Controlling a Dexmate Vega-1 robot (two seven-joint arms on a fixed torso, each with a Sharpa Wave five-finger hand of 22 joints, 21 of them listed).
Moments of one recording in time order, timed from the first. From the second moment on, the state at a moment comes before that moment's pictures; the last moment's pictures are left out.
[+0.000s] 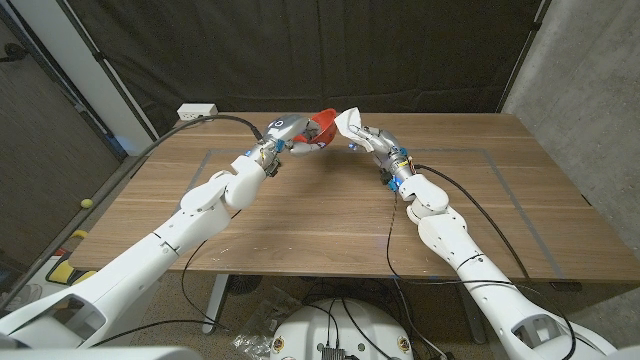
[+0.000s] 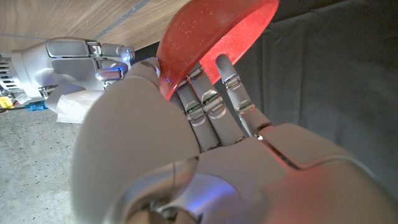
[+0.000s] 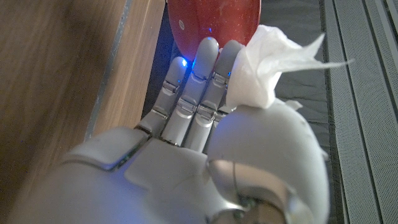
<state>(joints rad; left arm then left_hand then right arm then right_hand) 0.84 0.69 0.50 -1.83 0.67 -0.01 0.22 1.23 0.02 0.23 0.07 0.54 1.00 -0.10 0.53 0.35 1.14 -0.20 0.41 0.73 1.20 -0.23 0.30 0.83 0.45 -0.04 1.10 0.19 -0.92 -0.25 -0.33 -1.53 0.48 0.18 0.13 1.18 0.14 0.19 -0.14 0.27 1.08 -0.02 0.29 0.23 1.23 -0.07 0.56 0.47 1.03 -0.17 0.83 0.82 0.36 -0.05 1.31 0.26</state>
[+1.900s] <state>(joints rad) 0.90 0.74 0.47 -1.89 0.62 -0.02 0.22 1.24 0.01 0.22 0.10 0.53 1.00 -0.10 0.52 0.36 1.15 -0.20 0.39 0.74 1.21 -0.23 0.28 0.85 0.45 -0.04 1.11 0.19 -0.79 -0.17 -0.36 -1.37 0.45 0.20 0.13 1.19 0.14 0.16 -0.13 0.26 1.09 -0.02 0.25 0.24 1.23 -0.07 0.53 0.48 1.03 -0.17 0.80 0.81 0.32 -0.04 1.37 0.21</state>
